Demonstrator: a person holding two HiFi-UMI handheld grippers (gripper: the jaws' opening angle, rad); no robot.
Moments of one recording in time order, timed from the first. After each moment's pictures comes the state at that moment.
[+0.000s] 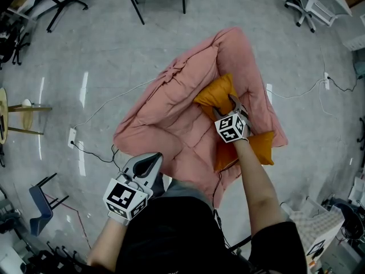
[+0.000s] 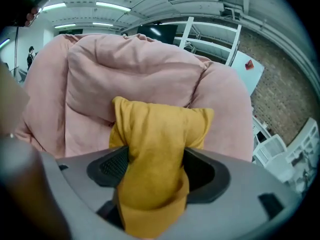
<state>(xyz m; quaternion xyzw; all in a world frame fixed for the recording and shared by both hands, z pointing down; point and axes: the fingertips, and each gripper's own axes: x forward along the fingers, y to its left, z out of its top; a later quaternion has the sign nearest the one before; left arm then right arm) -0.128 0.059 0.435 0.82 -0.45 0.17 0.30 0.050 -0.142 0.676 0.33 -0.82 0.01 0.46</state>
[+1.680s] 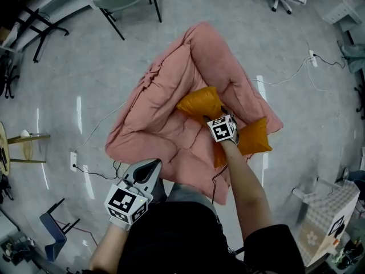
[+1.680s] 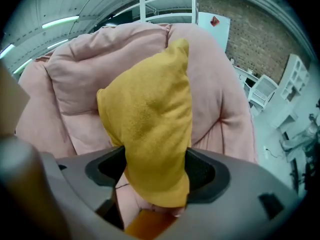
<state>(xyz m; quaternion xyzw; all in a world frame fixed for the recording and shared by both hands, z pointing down) -0.098 0.073 0.442 0.85 -0.39 0.19 0.29 0.095 -0.088 0.721 0.42 -0.77 0.21 0.44</state>
